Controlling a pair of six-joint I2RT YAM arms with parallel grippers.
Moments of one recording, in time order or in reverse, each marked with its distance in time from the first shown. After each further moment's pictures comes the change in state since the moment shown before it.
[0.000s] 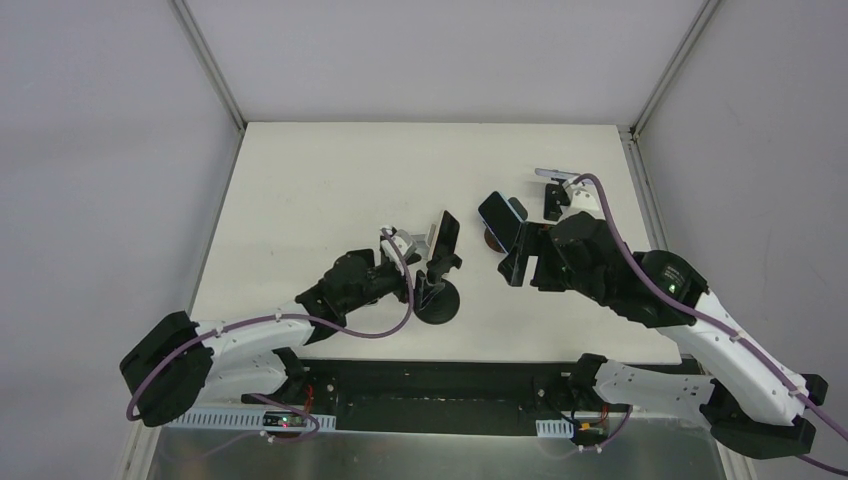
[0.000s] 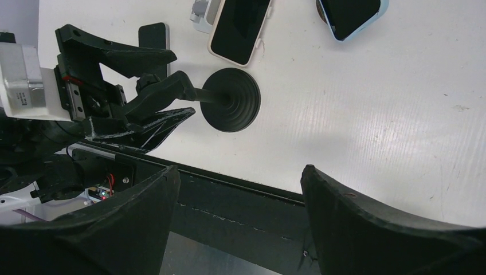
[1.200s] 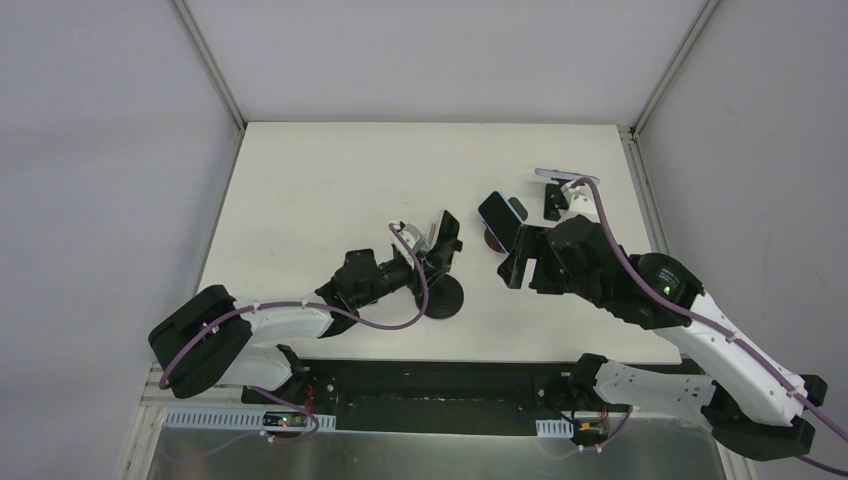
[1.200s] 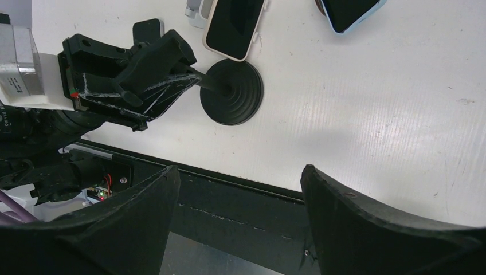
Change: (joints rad) left arm -0.006 0.238 0.018 0.319 0.006 -0.054; right arm -0.002 -0.013 -0.048 0.016 -0.004 0.018
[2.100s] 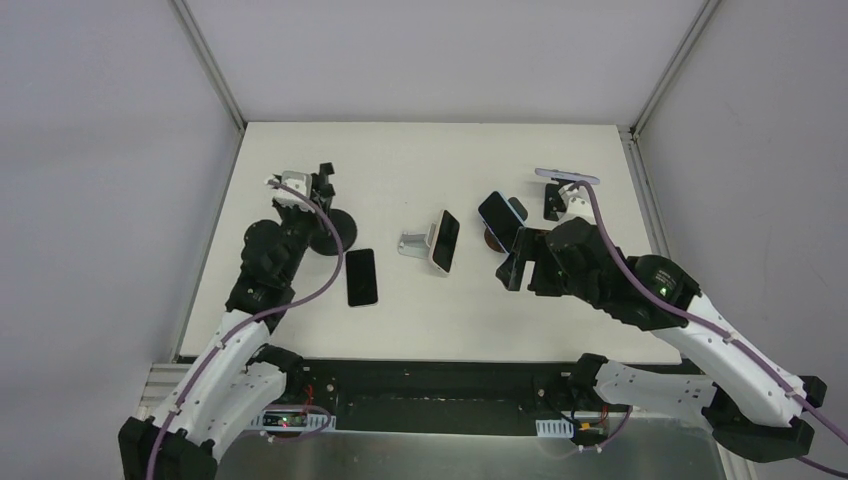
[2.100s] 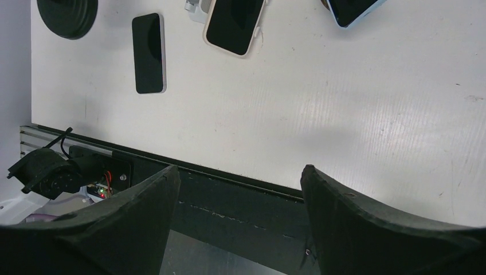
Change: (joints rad) left arm 0.513 -0.598 0.163 -0.654 -0.212 0.183; right arm -0.005 -0.014 -0.032 0.018 -0.017 0.002
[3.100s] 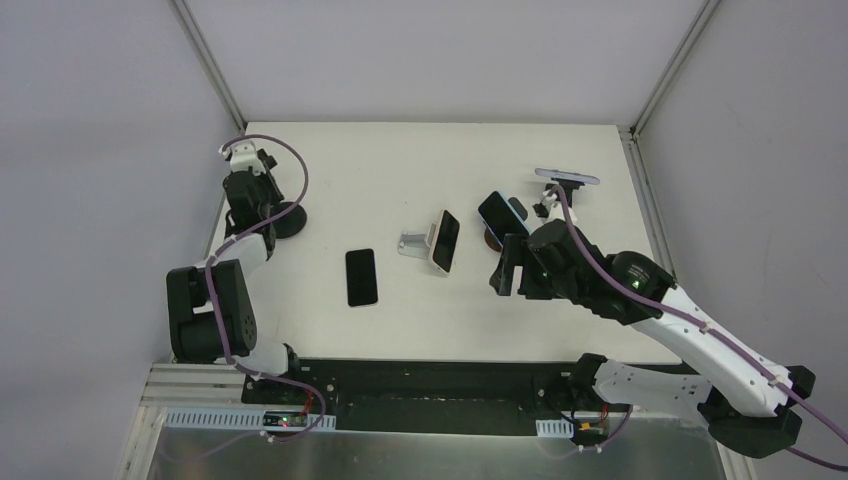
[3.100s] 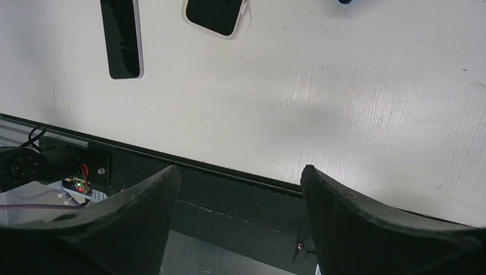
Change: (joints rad) left arm 0.569 0.776 0.171 0.351 0.061 -0.089; right arm -0.006 0.045 -0.068 0.019 -0.036 -0.010
